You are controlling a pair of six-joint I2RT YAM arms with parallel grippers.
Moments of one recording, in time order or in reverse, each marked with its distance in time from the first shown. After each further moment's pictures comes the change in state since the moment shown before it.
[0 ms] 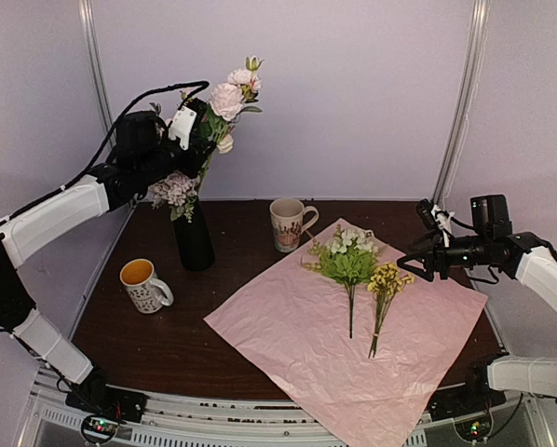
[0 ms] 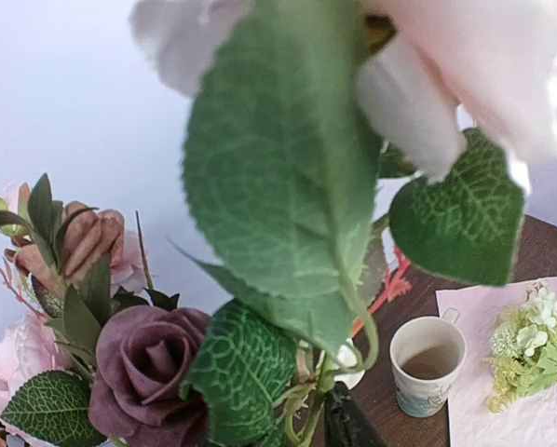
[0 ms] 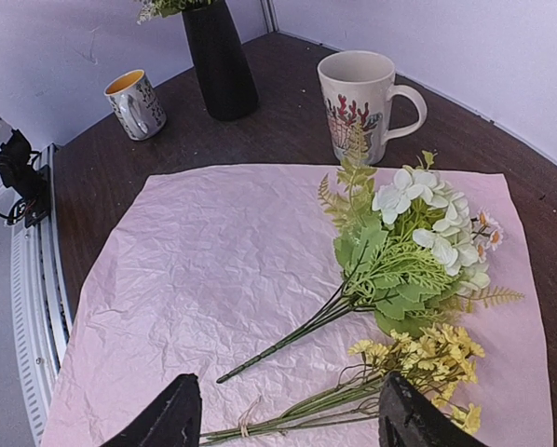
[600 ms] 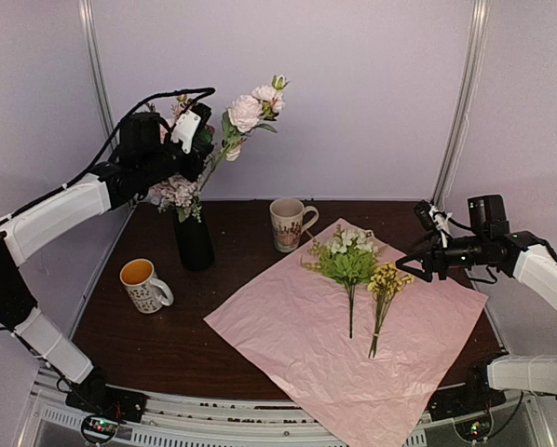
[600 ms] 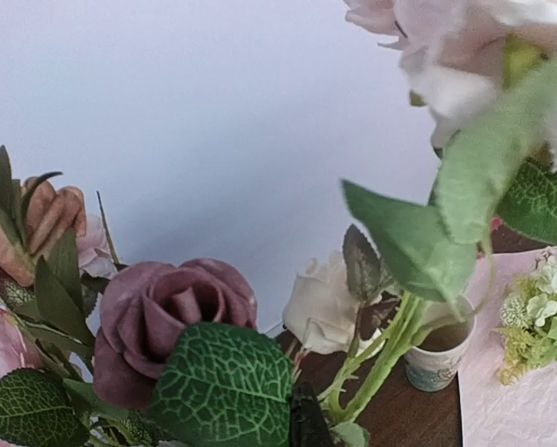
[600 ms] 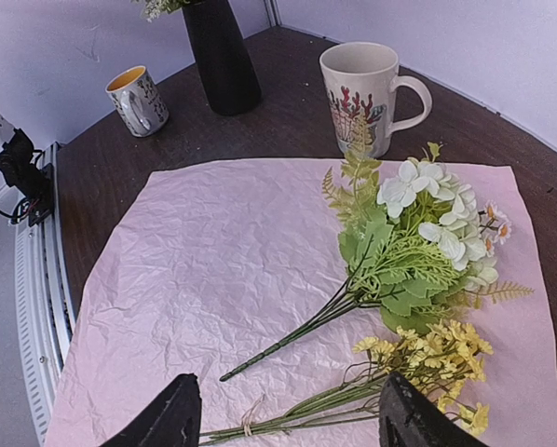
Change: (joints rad) left arm 0.000 0.014 0.018 -0.058 -0.013 0.051; right arm 0.000 0.025 0.000 0.000 -0.010 0.000
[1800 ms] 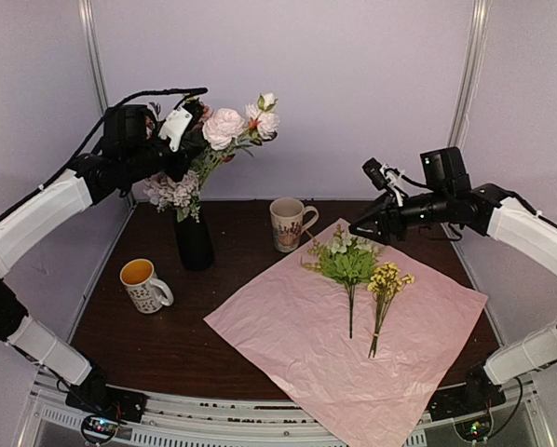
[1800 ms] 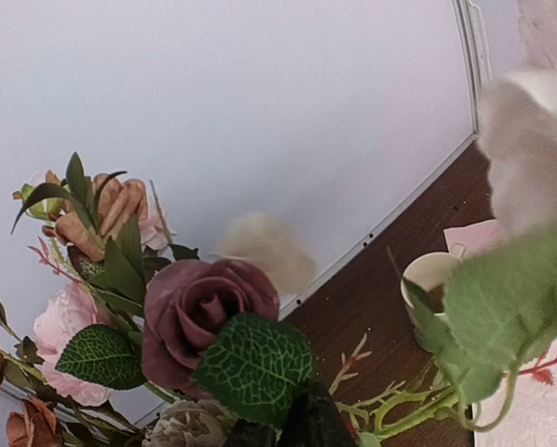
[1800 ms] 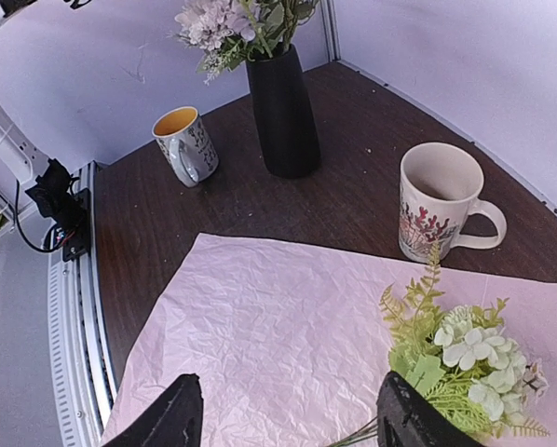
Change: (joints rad) left arm 0.000 -0.088 0.048 -0.201 -0.015 0.093; right arm 0.336 0.310 0.408 0.055 0.138 0.190
